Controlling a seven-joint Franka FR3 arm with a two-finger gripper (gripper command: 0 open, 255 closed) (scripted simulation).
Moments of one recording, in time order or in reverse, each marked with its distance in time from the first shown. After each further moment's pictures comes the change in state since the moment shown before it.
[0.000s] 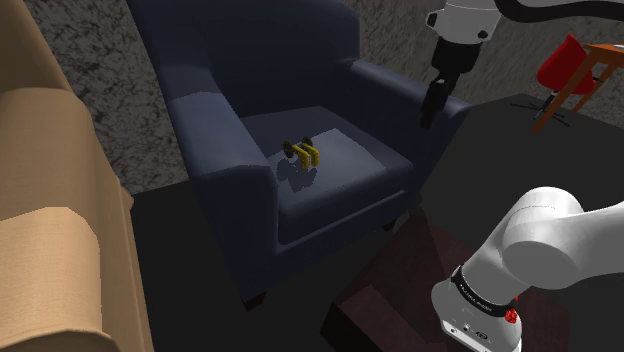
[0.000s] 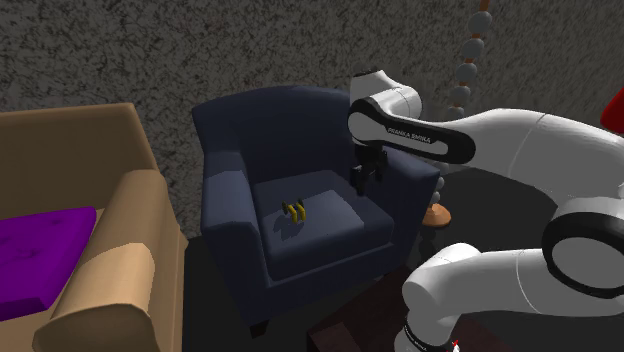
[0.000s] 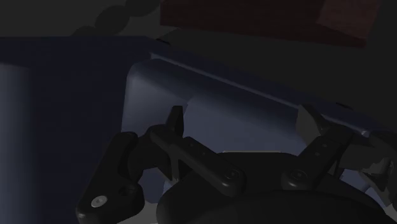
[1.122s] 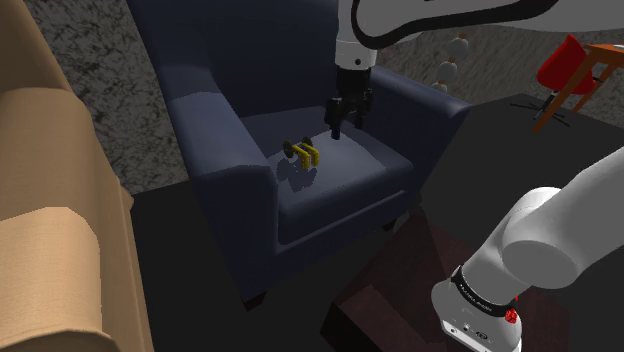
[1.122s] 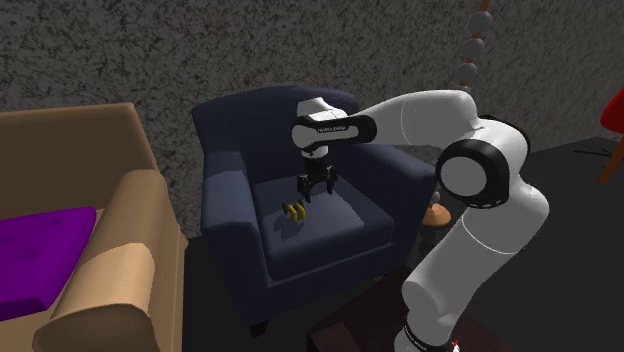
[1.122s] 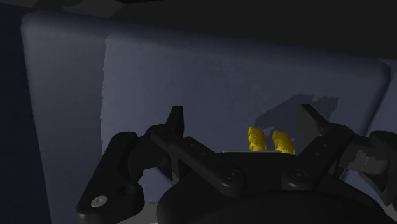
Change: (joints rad) arm -0.010 0.568 0.088 0.233 0.135 0.241 0.263
